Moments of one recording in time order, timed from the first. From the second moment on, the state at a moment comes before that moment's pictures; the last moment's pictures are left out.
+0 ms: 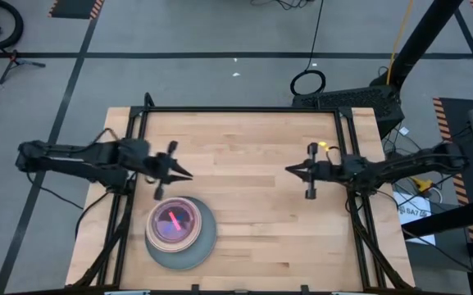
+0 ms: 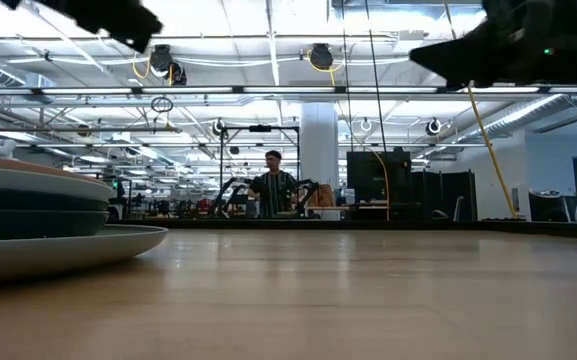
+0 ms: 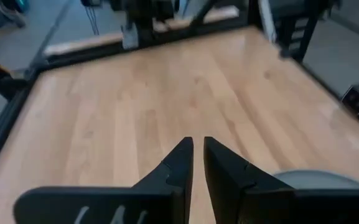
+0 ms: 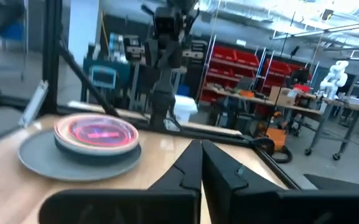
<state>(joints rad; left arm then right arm) -0.02 0.81 0.70 -0.31 0.14 0.21 0.05 0.83 0.12 0.80 0.10 -0.22</state>
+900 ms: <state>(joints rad) -0.03 0.03 0.31 -0.20 0.07 0.02 0.05 0.24 0.02 0.44 0.23 -0.16</state>
